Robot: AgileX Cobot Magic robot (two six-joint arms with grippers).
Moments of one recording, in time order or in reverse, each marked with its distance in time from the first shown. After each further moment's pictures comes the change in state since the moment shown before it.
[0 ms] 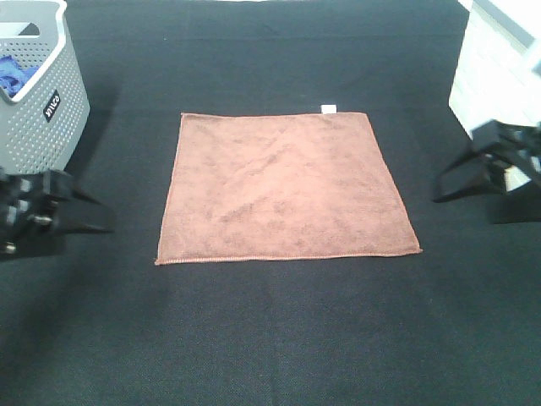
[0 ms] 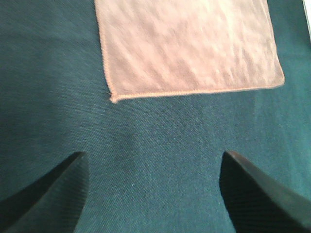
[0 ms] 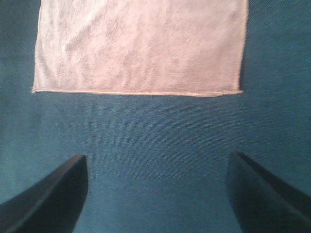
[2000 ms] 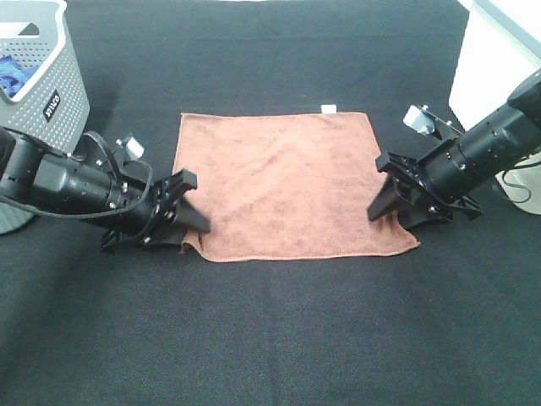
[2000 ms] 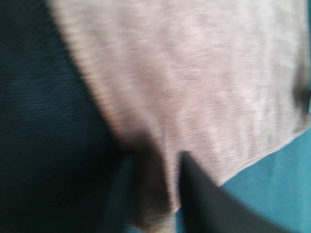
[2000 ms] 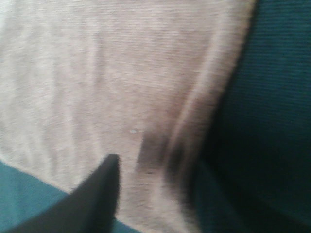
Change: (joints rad) left arm -0.118 0.690 -0.450 -0.269 0.078 0.117; right arm 0.059 0.724 -0.430 0.051 -0.022 -0.061
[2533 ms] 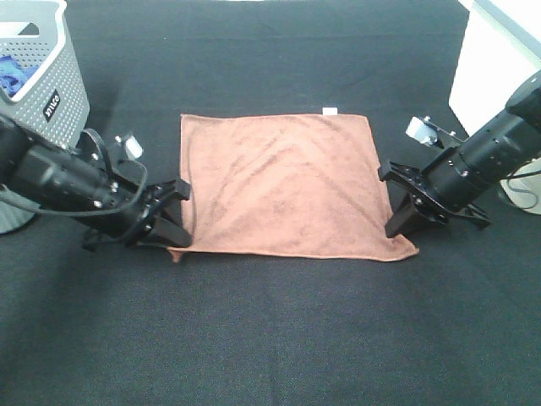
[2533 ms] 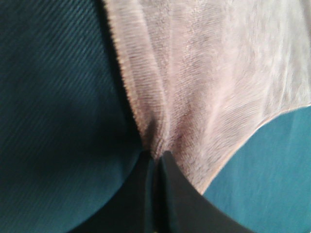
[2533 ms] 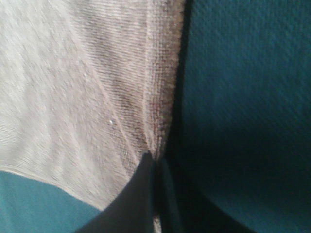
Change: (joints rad) left arm 0.000 -0.094 0.003 0.344 0.015 -0.237; right arm 0.000 -0.016 0.016 -0.073 0.022 0.088
